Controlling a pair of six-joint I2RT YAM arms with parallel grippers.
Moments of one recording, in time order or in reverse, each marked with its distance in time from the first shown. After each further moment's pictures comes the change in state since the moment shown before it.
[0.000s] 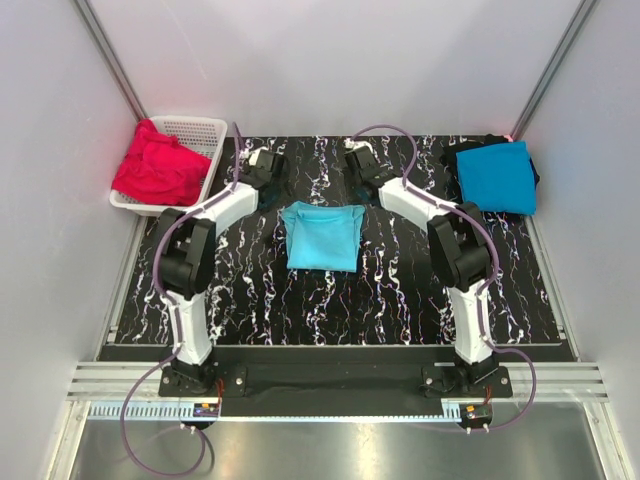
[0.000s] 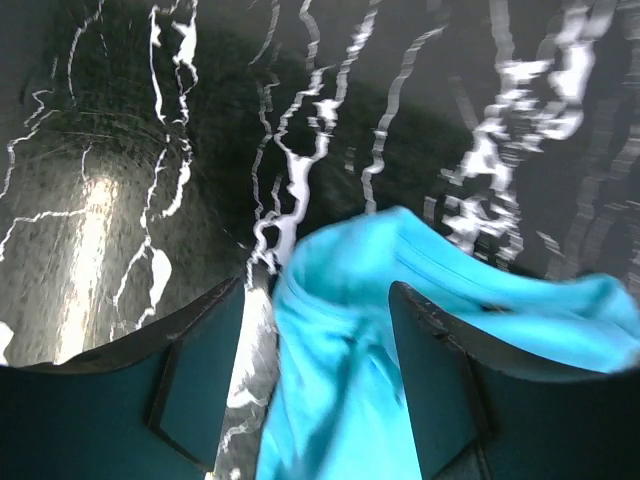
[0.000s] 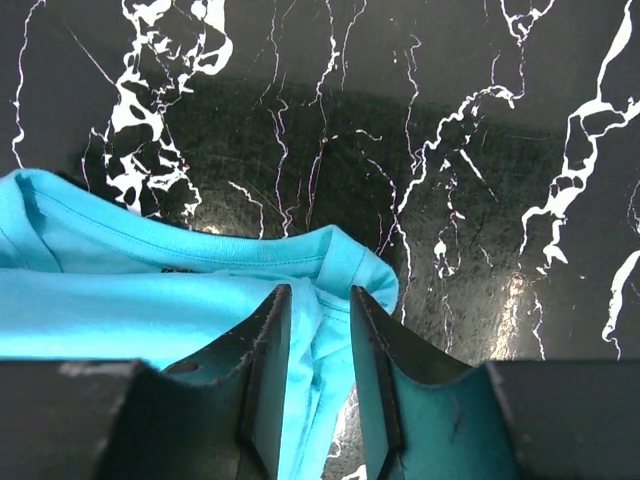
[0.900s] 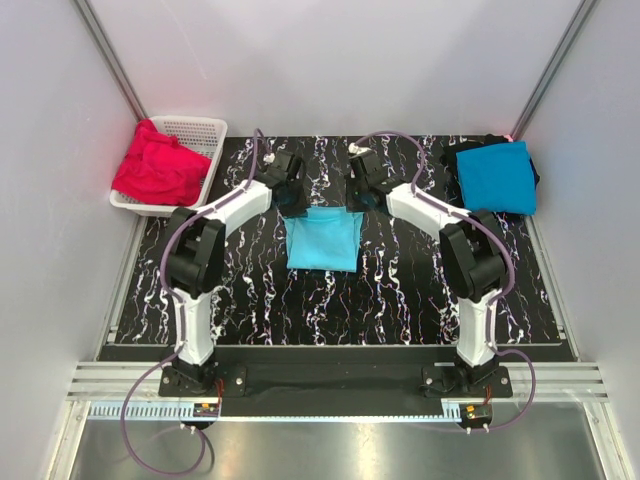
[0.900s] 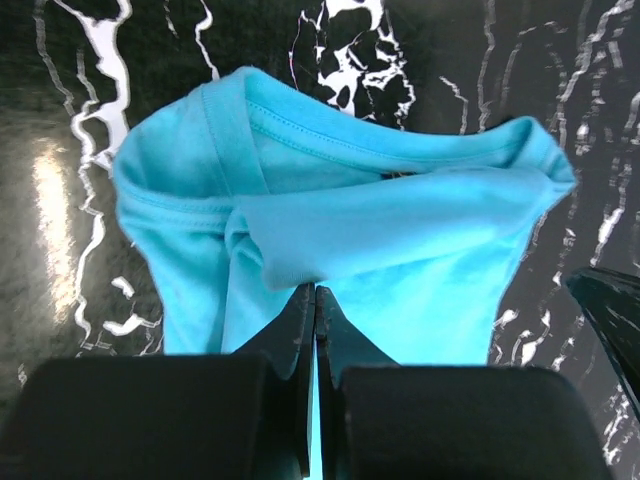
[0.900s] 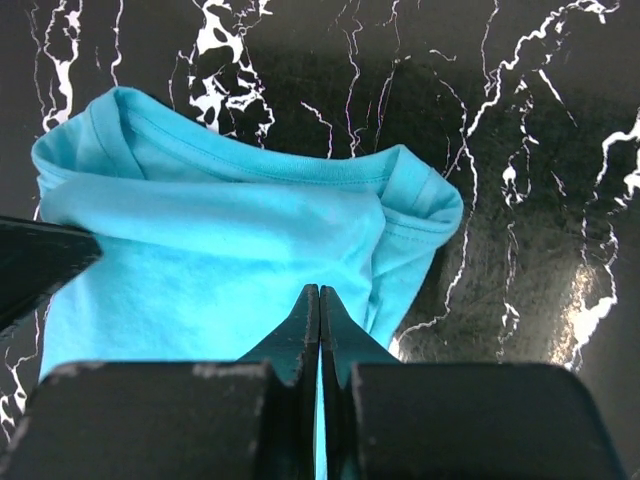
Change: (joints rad) left arm -0.079 -0.026 0.038 -0.103 0.216 0.028; right arm 0.010 -0.145 -0.149 0.008 -0.138 0.074
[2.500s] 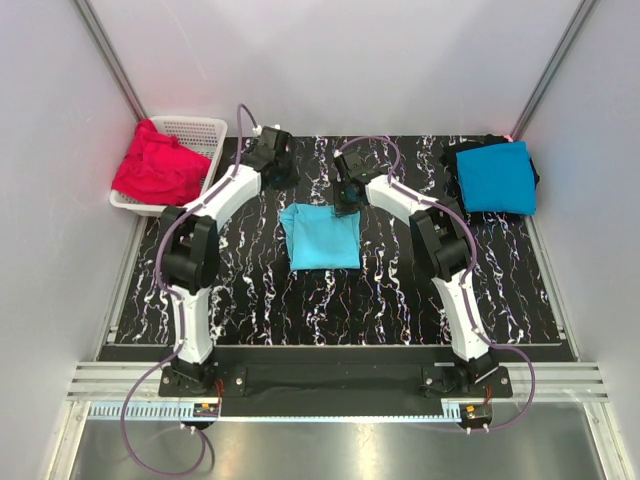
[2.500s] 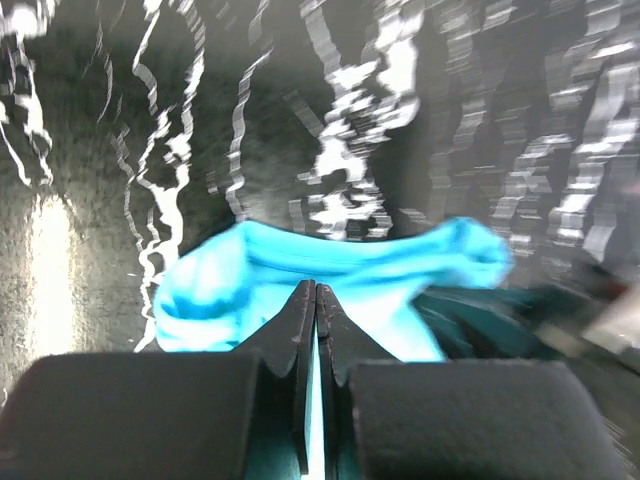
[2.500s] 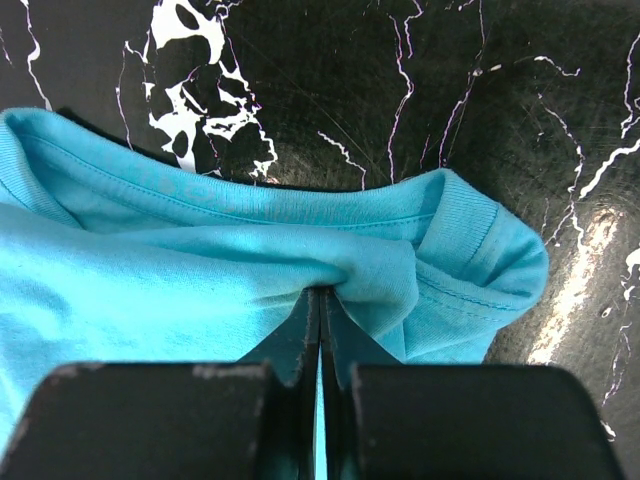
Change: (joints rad) left arm 0.072 0.076 0.194 -0.002 -0.031 0.044; right arm 0.003 0.335 0.344 -0.188 -0.075 0.014
